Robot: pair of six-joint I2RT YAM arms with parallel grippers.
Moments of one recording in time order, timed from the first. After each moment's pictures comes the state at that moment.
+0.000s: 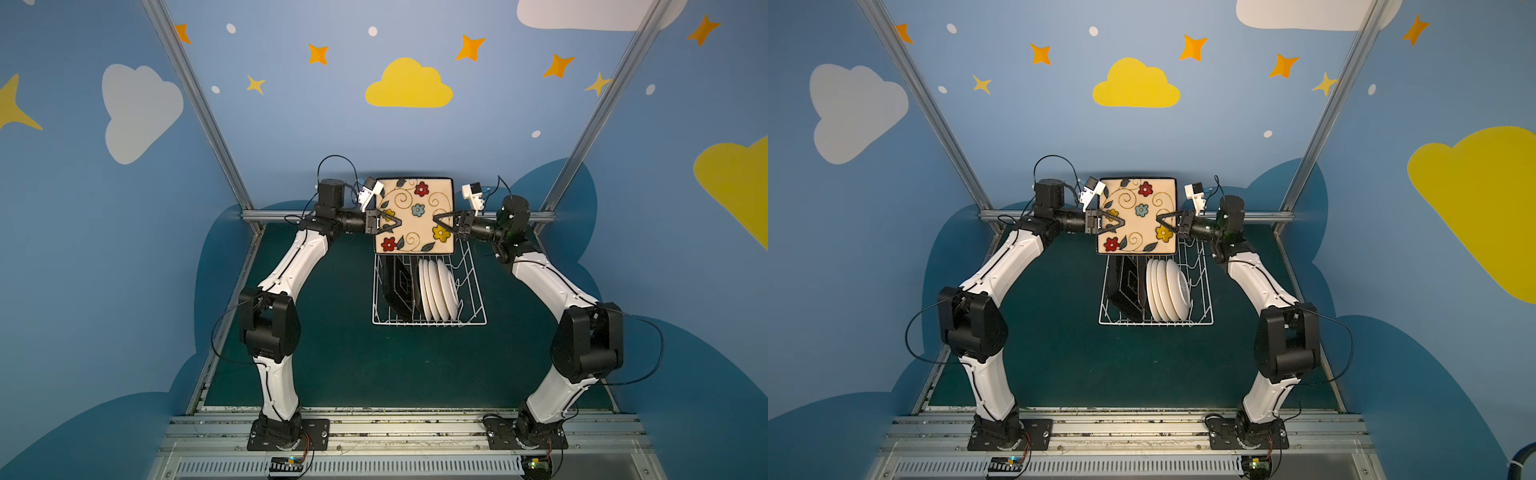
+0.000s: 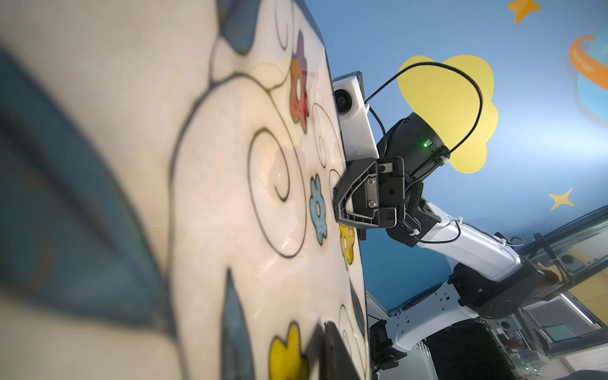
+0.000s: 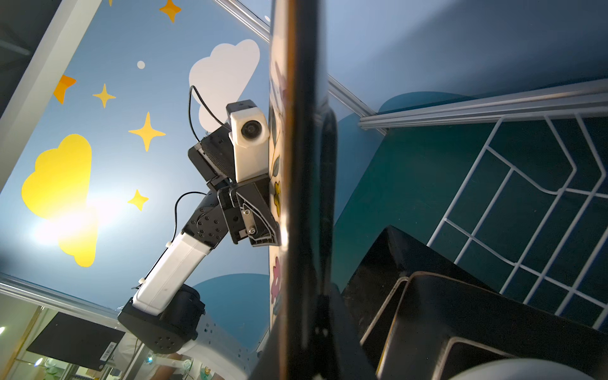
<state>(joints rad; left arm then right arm) -0.24 1.94 1.84 -0.27 1.16 -0.40 0.25 1.74 1.44 0.28 -1.06 0.91</state>
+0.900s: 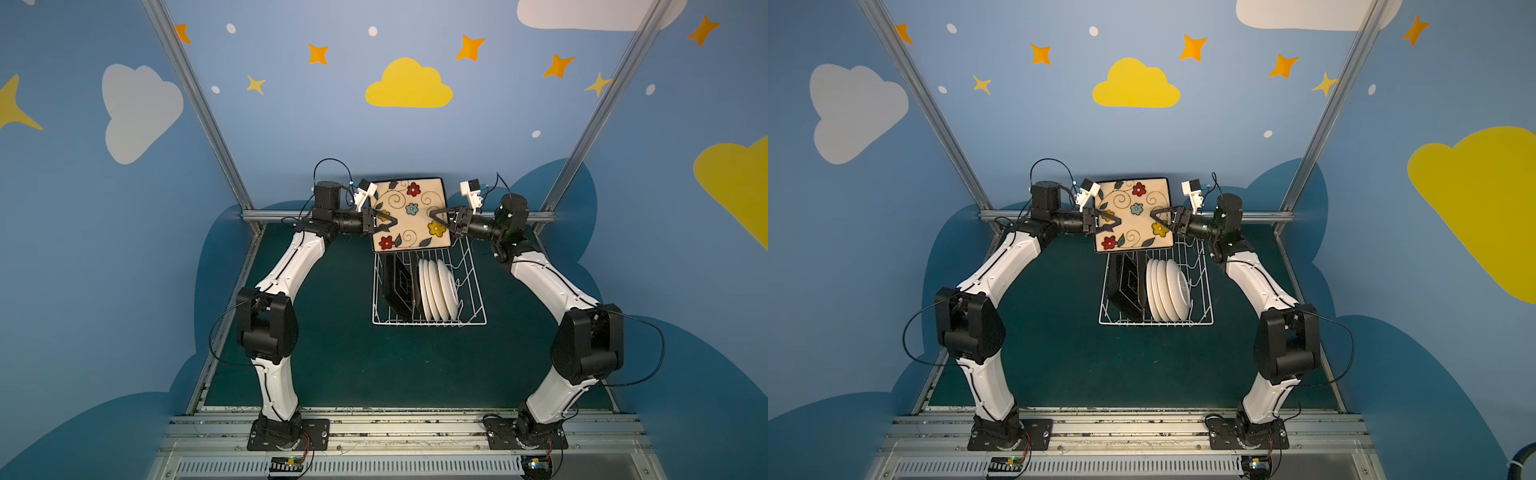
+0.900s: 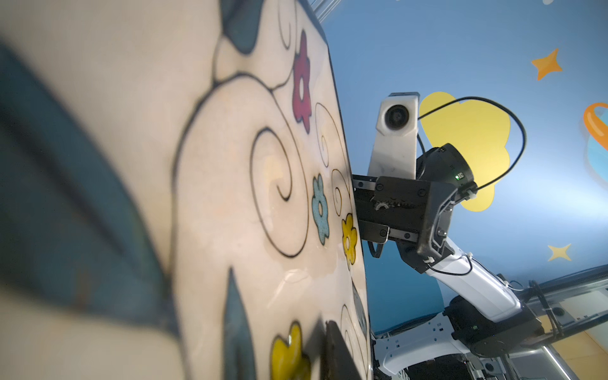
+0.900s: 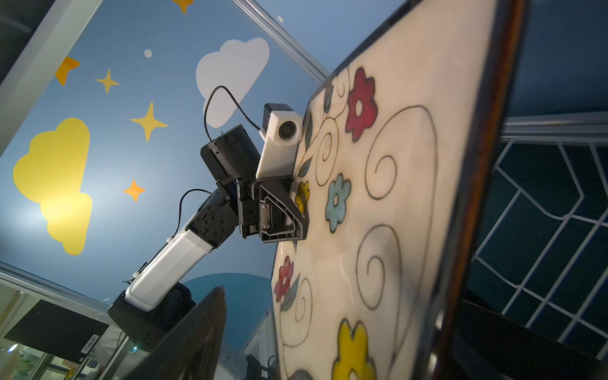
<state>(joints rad) -0.20 1.92 1.80 -0.26 1.11 -0.54 0.26 1.72 1.46 0.25 -1.03 0.84</state>
